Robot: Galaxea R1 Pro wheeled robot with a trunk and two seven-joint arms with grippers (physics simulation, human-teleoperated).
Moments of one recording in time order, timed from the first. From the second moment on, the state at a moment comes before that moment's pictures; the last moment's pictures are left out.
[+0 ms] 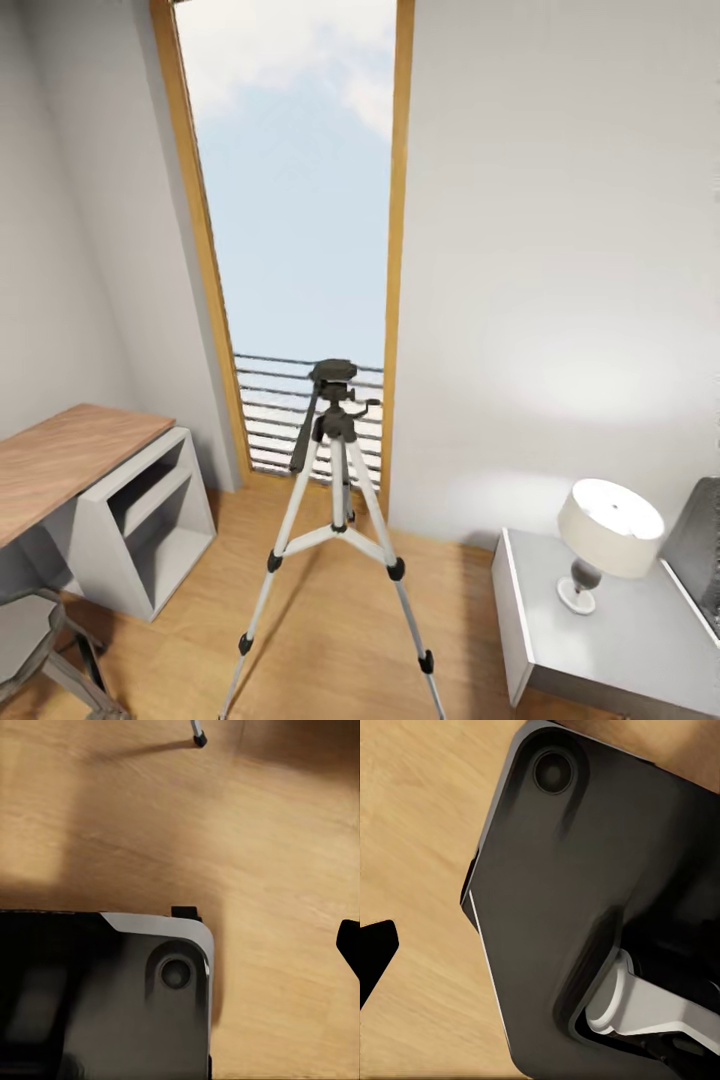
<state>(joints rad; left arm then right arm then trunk) 0.01 0.00 0.01 -0.03 0.38 -0.05 0.00 -0.02 -0.01 0.02 -0.34 0.01 -0.05 -0.01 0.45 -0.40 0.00</state>
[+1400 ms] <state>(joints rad) 0.01 0.00 0.01 -0.03 0.39 -0.05 0.00 -0.02 -0.02 0.03 -0.45 0.03 0.10 0.00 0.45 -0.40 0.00</state>
